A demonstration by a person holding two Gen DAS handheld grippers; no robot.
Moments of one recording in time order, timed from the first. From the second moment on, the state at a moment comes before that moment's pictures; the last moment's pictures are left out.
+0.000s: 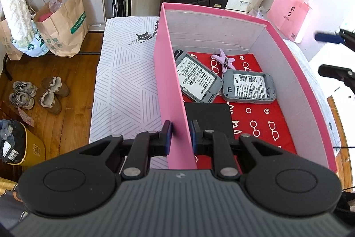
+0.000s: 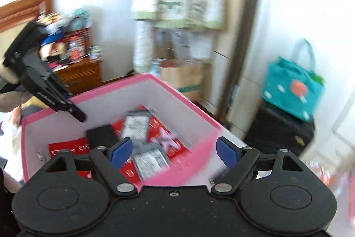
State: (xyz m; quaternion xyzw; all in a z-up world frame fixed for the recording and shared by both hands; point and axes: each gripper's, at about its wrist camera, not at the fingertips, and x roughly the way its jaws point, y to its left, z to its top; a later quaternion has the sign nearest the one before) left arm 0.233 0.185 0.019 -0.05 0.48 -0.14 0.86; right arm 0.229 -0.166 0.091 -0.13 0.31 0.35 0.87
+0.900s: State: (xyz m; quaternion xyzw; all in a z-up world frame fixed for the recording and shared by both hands) left arm 0.232 0.185 0.018 -0.05 0.48 -0.14 0.87; right arm 0.214 -0.171 -0.053 -0.03 0.34 0.15 0.93
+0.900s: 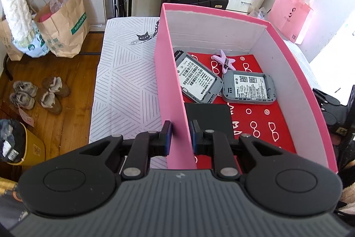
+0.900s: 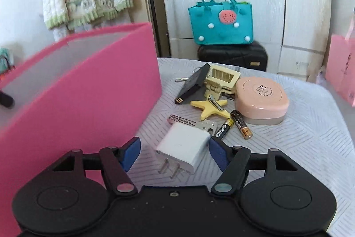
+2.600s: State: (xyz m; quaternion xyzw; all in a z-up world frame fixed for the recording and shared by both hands) left arm 0.223 0.164 0.032 0.07 0.48 -0.15 0.86; right arm 0.228 -0.029 0.018 -0.27 0.40 0.40 0.78
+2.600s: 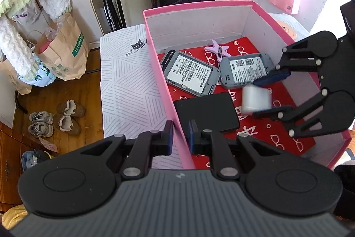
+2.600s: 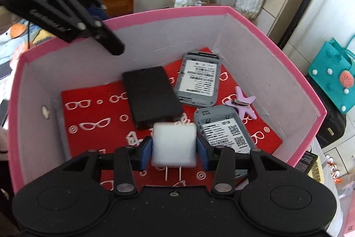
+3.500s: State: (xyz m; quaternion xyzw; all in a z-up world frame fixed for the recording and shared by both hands) left arm 0.216 0.172 0.027 0.04 0.44 -0.16 0.88; right arm 0.193 -0.216 0.028 -0.01 0.25 0.23 0.94
